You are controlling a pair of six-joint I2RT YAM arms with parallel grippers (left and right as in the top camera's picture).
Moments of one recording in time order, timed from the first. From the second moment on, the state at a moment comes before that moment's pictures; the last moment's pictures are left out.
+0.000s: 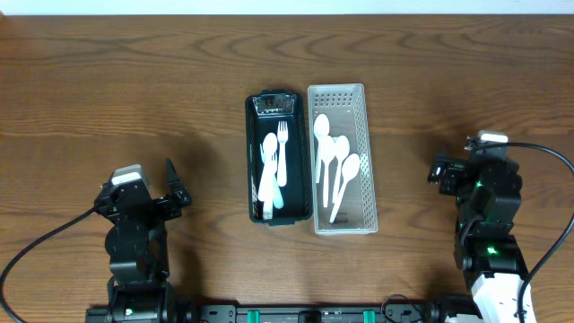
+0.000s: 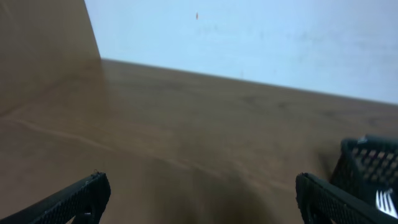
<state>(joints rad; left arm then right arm) 0.04 0.37 0.30 -0.14 -0.19 -0.09 -0.06 0.84 0.42 -0.06 0.16 -0.01</state>
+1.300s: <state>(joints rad) 0.04 0.37 0.29 -0.68 -0.19 -0.09 0.05 0.02 0.05 0.07 0.05 -0.01</state>
